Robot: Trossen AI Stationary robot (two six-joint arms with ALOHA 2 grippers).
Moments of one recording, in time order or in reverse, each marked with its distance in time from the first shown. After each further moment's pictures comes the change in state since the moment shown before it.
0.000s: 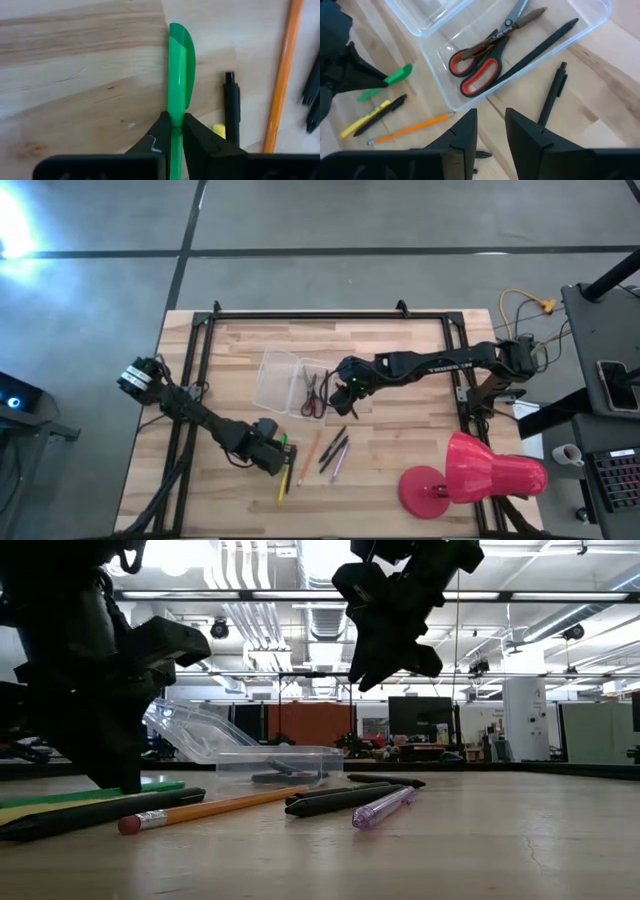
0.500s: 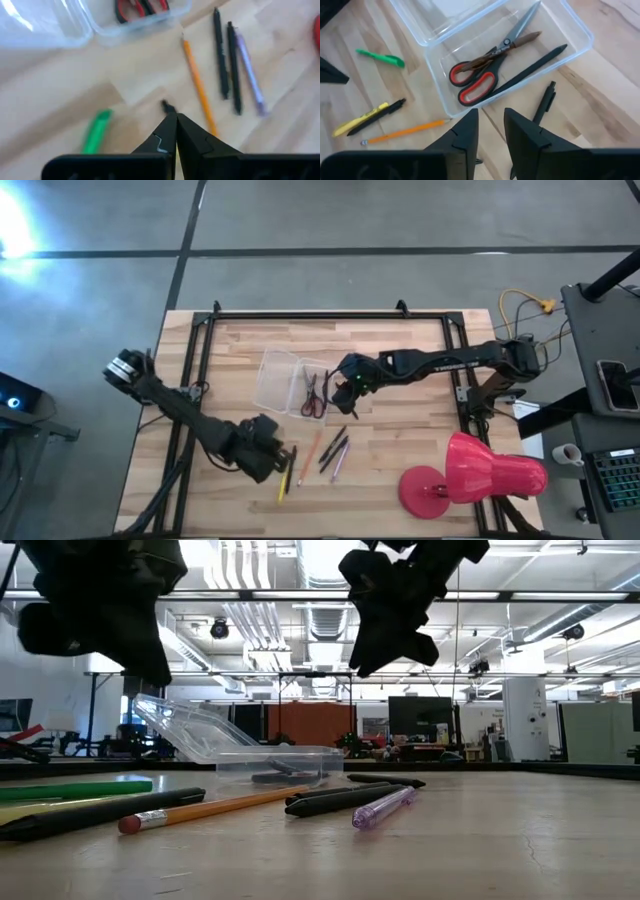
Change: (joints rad) left arm -0.045 -0.220 0.120 -0.166 -0.282 0.352; right arm 0.000 -0.043 0.000 0.001 0.050 -0.094
